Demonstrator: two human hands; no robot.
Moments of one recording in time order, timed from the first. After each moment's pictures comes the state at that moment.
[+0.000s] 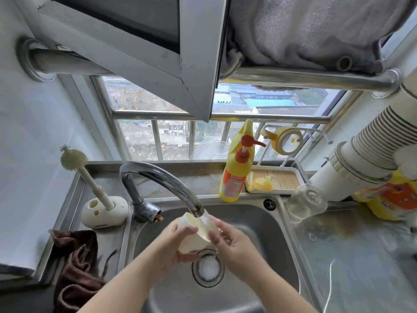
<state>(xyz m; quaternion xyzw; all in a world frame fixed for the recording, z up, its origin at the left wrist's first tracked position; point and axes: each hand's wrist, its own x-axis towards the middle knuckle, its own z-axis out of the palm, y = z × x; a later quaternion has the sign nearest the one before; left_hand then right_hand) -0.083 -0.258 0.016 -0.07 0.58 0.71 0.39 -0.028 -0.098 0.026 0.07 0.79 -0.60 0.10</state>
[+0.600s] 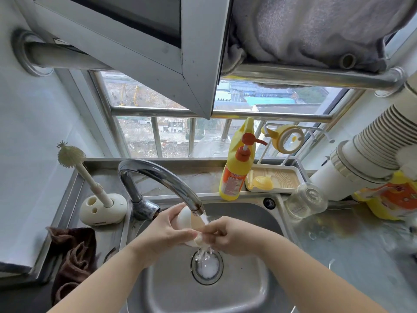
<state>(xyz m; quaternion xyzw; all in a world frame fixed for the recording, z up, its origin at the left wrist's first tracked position) -0.099 -0.272 0.030 0.07 0.63 0.69 0.34 -0.070 -0.084 0.042 -0.08 0.86 -0.39 0.30</state>
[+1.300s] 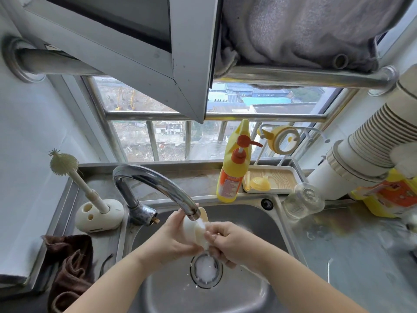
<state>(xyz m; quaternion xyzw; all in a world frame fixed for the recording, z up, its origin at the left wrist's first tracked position) -0.097 -0.266 0.010 0.10 0.67 0.64 0.35 -0.054 -0.090 0.046 0.07 0.76 -0.57 0.31</state>
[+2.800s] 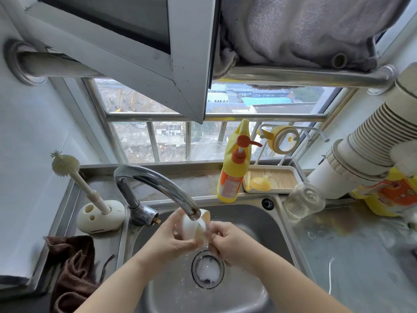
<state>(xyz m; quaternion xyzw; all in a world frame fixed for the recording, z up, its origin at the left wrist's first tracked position) -0.090 -0.260 0.019 0.05 0.65 0.70 0.31 -0.052 -0.096 0.037 0.11 0.78 -0.55 0.27</state>
